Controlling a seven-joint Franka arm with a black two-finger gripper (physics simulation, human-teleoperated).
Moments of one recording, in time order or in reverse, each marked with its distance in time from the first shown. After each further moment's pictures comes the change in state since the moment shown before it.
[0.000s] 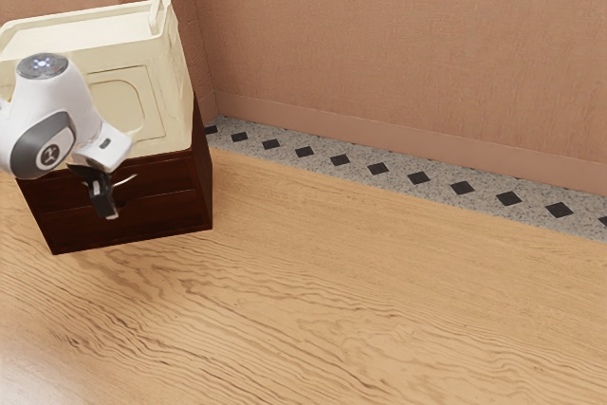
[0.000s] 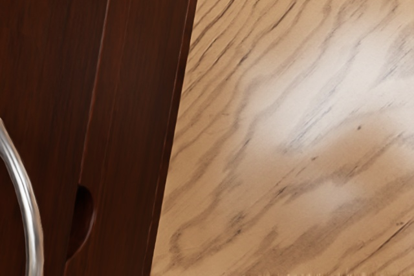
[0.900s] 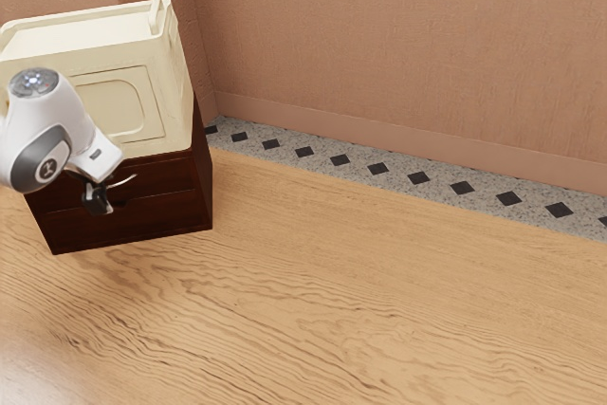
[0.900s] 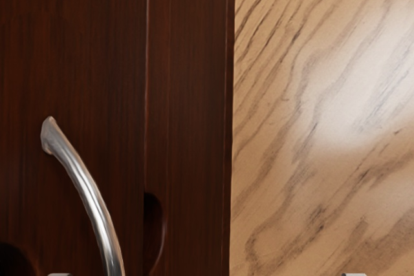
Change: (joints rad) arm 0.010 0.083 0.065 -0.010 0.013 0.204 0.196
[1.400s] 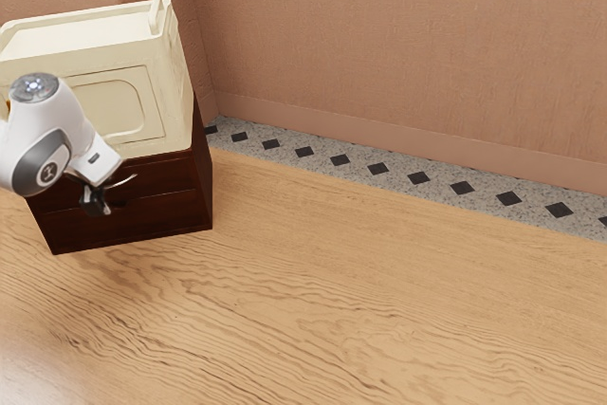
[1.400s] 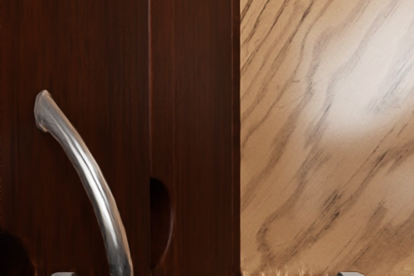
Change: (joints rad) arm -0.001 0.033 0.021 0.006 -0.001 0.029 0.031
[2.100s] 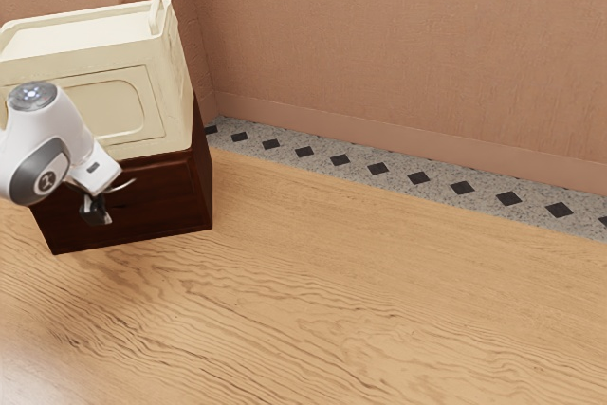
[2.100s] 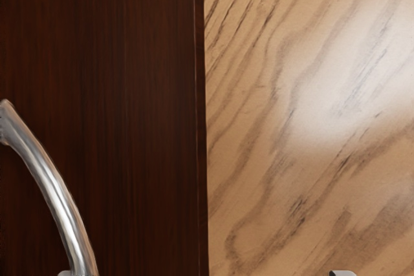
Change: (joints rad) arm -0.012 -0.029 0.006 -0.051 -0.002 0.009 0.013
